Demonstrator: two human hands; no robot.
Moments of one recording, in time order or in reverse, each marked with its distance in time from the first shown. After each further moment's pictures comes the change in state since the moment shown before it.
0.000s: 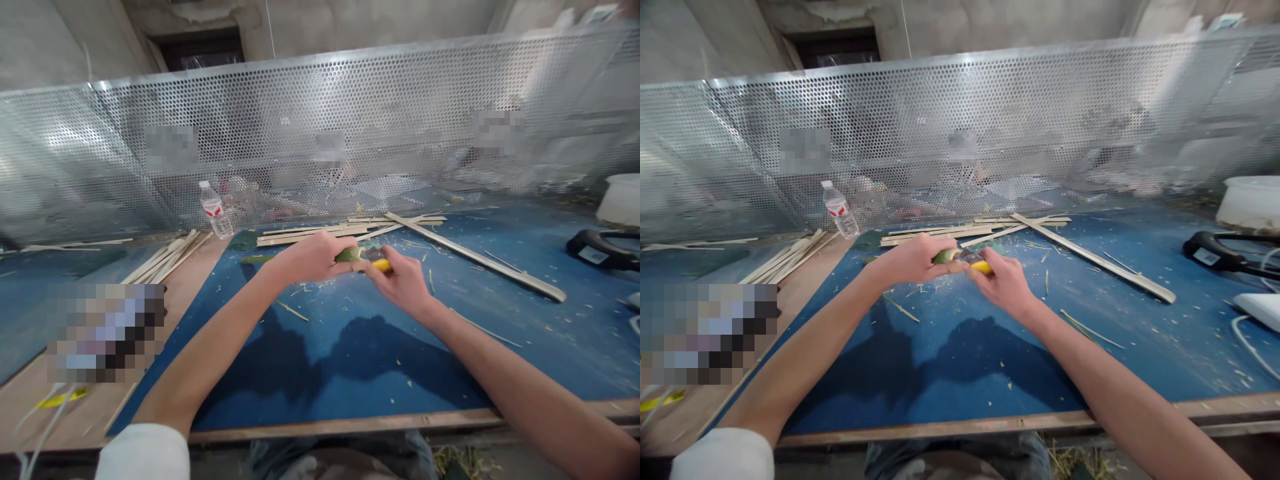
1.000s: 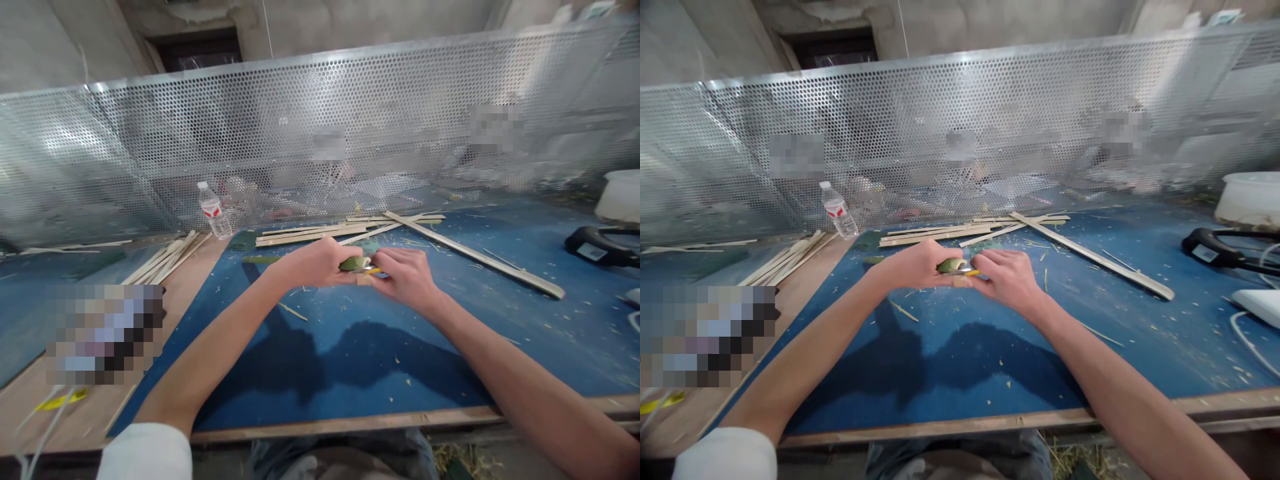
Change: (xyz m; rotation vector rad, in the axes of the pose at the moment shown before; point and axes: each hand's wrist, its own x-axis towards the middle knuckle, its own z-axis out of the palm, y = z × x) left_hand 0.003 0.006 0.005 -0.103 -0.094 0.051; right_hand 0.009 0.007 -0.013 -0.135 -0.048 -0.342
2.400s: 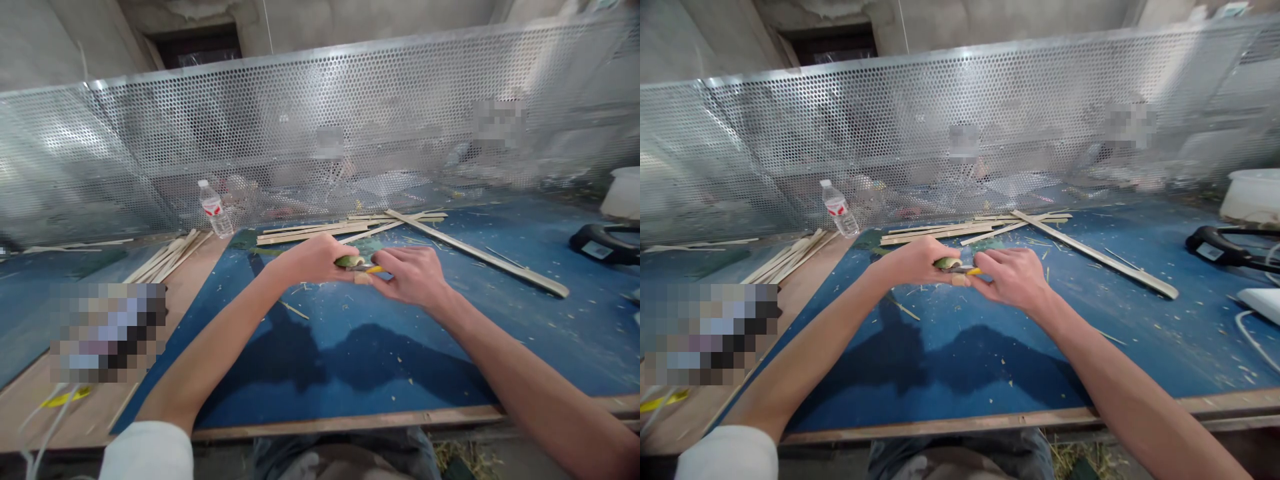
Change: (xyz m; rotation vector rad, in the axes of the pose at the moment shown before) left_hand -0.001 -0.010 0.001 0.048 0.026 0.029; right_hand 0.006 -0.005 -0.013 -0.188 -0.045 -0.038
